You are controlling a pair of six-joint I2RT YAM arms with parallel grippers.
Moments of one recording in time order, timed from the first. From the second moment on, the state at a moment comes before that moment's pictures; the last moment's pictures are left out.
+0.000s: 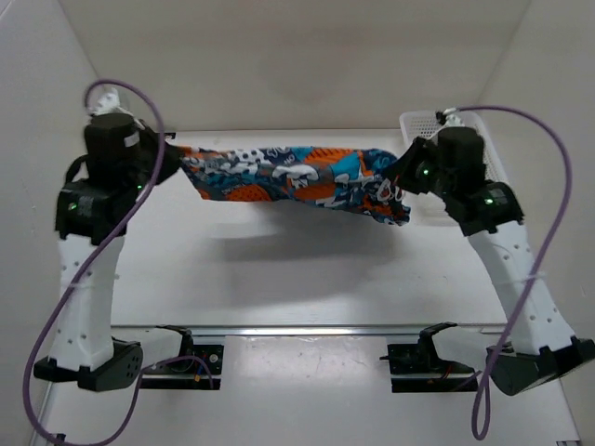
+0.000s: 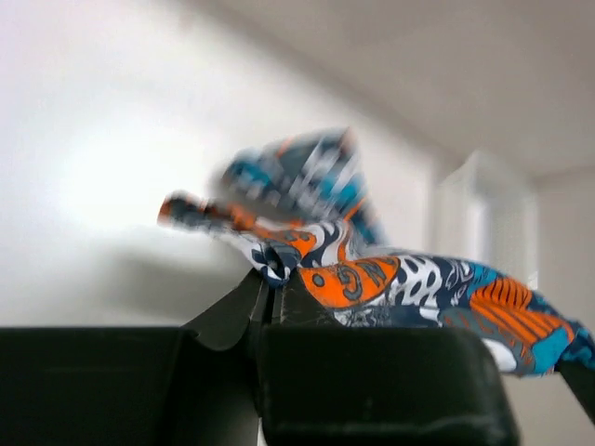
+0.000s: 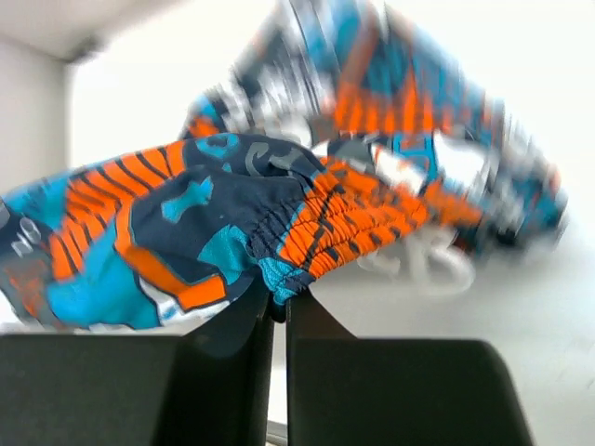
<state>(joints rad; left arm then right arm) -0.20 1.22 1.77 -1.05 -0.13 -0.67 0.36 1.17 1.39 -0.76 -0.02 0.63</state>
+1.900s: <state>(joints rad) -0.02 2.13 2.37 -0.92 -0.08 -0.43 0.26 2.10 1.92 -0.64 -0.23 0.46</state>
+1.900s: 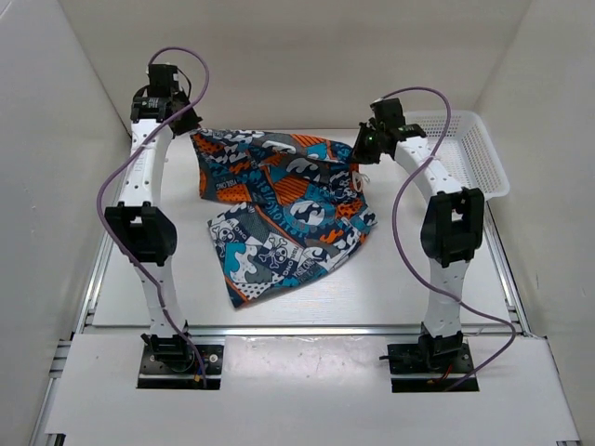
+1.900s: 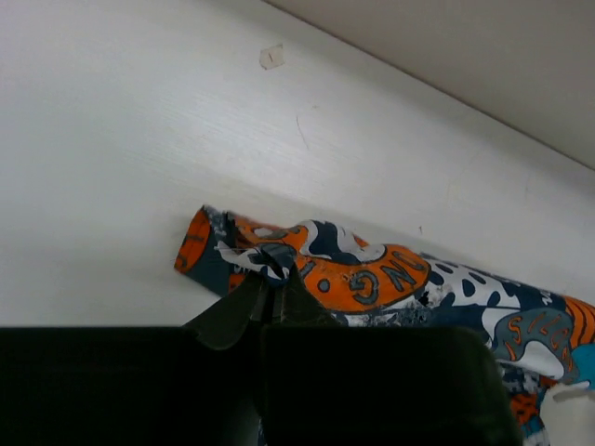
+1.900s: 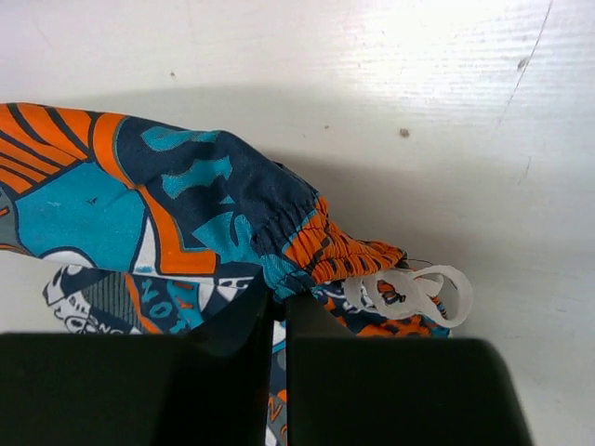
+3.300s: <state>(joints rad) -0.69 1.09 0.78 -0.95 0.02 -0.91 0.16 1.39 0.93 -0.70 -0.08 0.46</state>
